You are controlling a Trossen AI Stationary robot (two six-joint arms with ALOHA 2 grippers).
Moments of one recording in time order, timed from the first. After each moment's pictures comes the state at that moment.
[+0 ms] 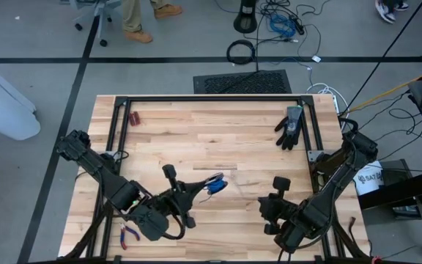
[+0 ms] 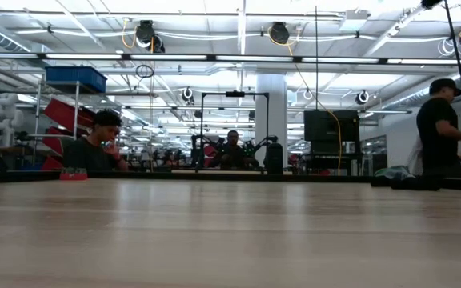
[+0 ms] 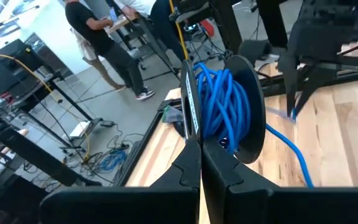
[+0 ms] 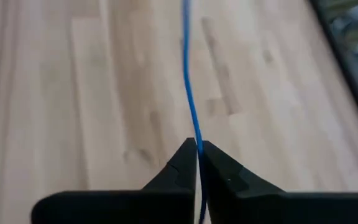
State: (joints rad) left arm -0.68 1.65 1.61 -0.48 -1.11 0.01; right arm 0.85 1.66 1.40 -1.19 0.72 0.95
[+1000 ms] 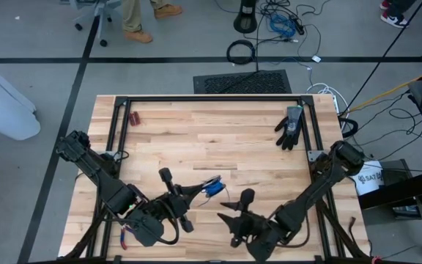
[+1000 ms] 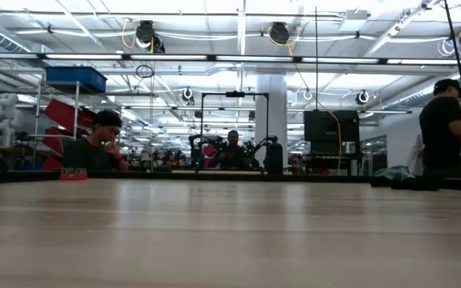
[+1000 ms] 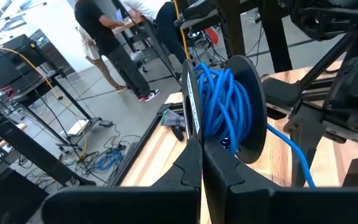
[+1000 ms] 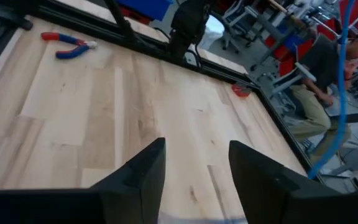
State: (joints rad) left arm -0.71 1.65 1.61 -0.46 -1.16 -0.05; right arm 0.74 1.84 1.38 -0.25 1.06 0.19
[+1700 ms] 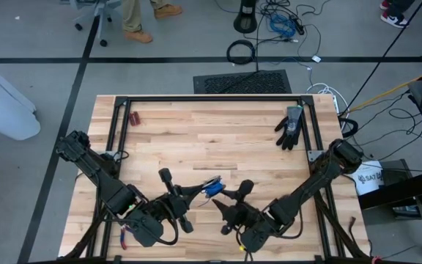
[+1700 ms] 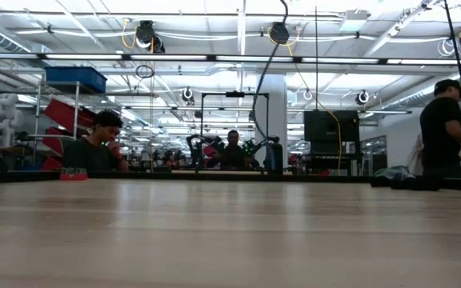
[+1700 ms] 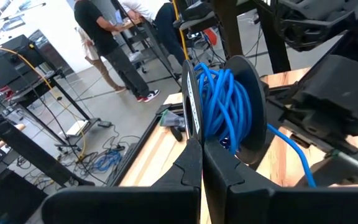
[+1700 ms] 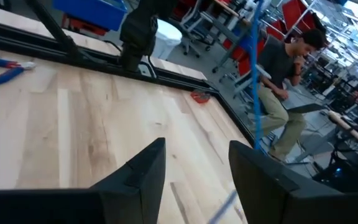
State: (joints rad) left arm -0.71 1.65 1.61 -0.45 -1.16 -0.05; right arm 0.67 1.84 1.38 -0.17 1.19 0.14
